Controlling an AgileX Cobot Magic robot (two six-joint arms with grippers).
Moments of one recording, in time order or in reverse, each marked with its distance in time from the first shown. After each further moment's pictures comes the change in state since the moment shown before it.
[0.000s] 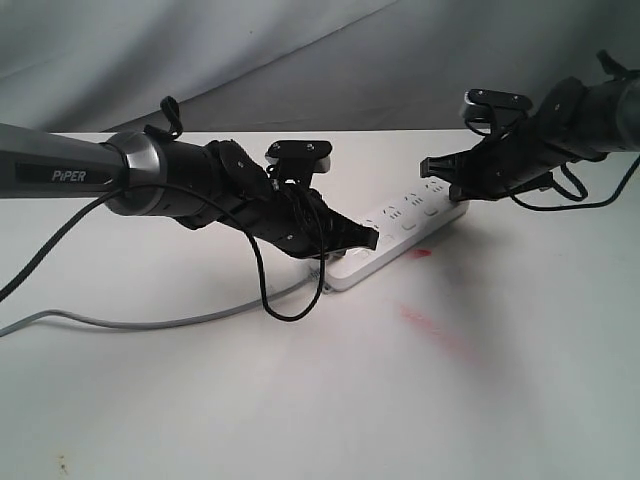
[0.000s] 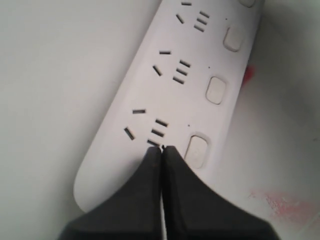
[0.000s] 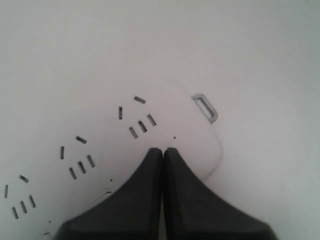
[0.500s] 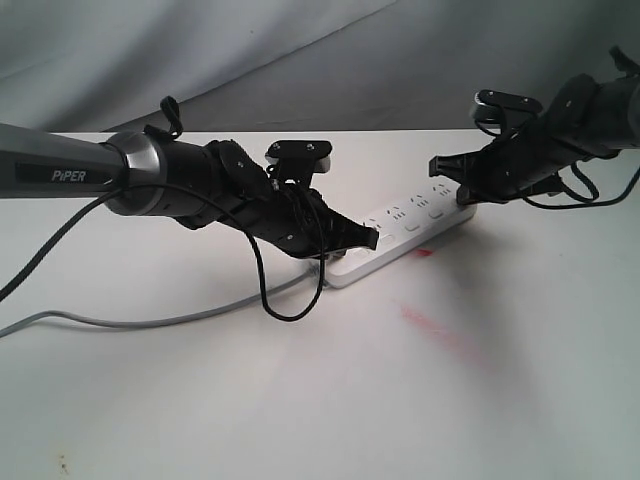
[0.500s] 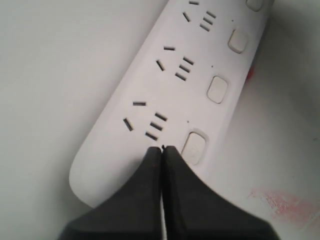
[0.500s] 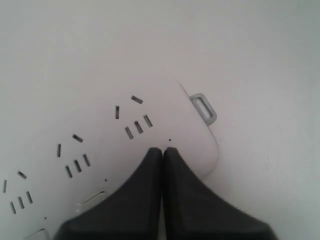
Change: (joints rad) left arm 0.000 0.000 0.000 0.000 0.000 0.000; right arm -0.026 -0.007 0.002 -0.003 0.048 0.032
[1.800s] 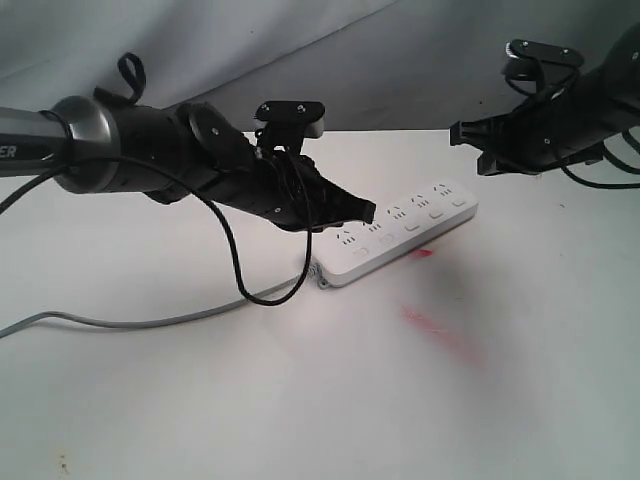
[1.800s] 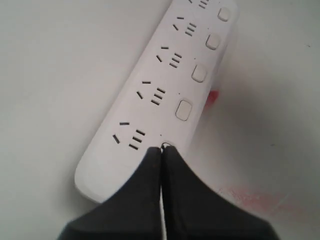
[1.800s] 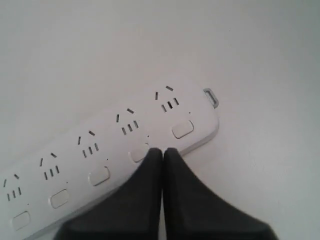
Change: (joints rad) left arm 0.000 -0.133 0.043 0.040 0.008 0.000; right arm 0.000 -0.274 0.160 -0.023 0.029 0.004
